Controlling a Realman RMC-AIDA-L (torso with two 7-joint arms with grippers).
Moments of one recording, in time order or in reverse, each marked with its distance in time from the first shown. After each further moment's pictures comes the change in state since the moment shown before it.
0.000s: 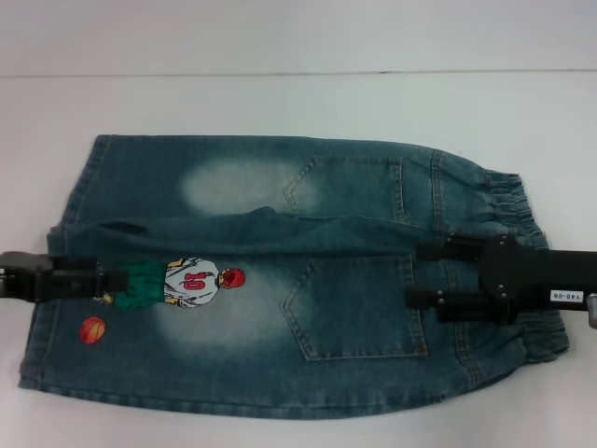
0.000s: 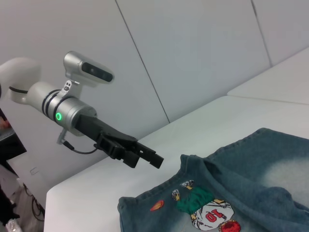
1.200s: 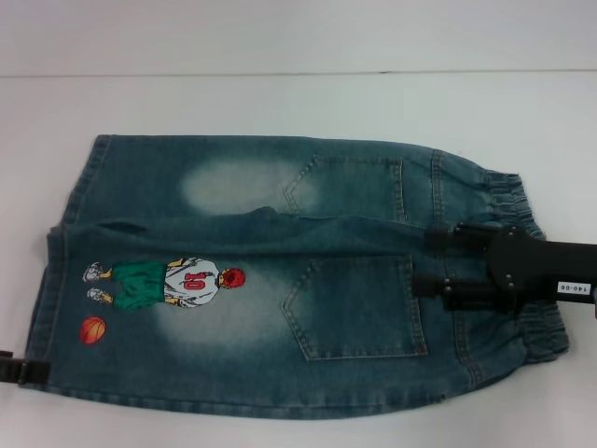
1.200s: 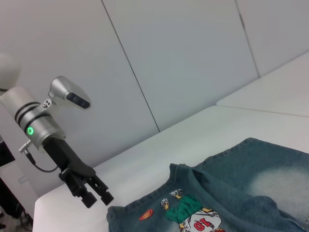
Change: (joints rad) left arm 0.012 0.027 -0.066 0.137 0.360 0.116 -0.137; right arm -0.003 -0.002 0.038 -0.002 0.000 0.001 -0.012
